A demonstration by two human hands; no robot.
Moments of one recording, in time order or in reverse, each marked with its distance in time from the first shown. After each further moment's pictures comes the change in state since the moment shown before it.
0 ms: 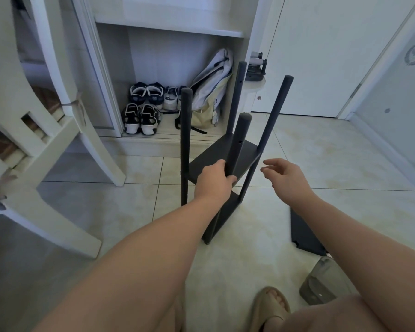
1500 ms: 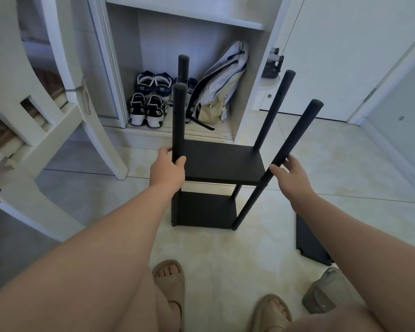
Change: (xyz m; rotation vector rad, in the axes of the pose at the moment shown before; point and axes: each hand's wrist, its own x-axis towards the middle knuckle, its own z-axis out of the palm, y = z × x) left_hand 0.041 -0.093 -0.067 -0.275 0.218 -0.367; right_hand 0.053 0.018 0.038 0.184 0.032 0.075
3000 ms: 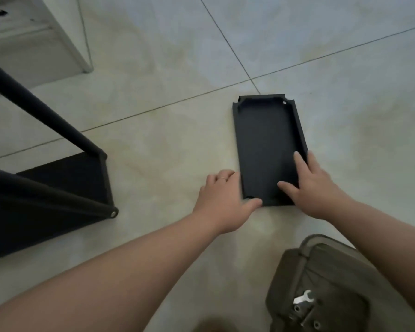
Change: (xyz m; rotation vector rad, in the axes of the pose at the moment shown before) left_hand -0.085 -0.147 0.565 0.763 -0.912 0.486; right_hand 0.133 0.478 -0.197 -0.816 -0.222 0.457
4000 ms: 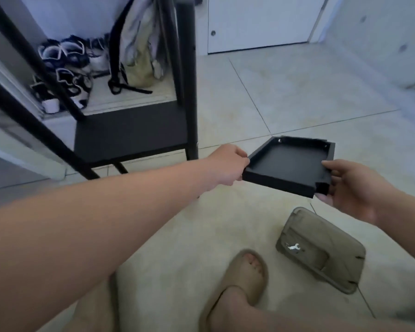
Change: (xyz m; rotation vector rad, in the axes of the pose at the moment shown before) left_hand -0.273 0.050 -0.282 -0.636 0.008 -0.127; right_hand -0.330 -0.141 -0.178 1.395 -0.074 0.138
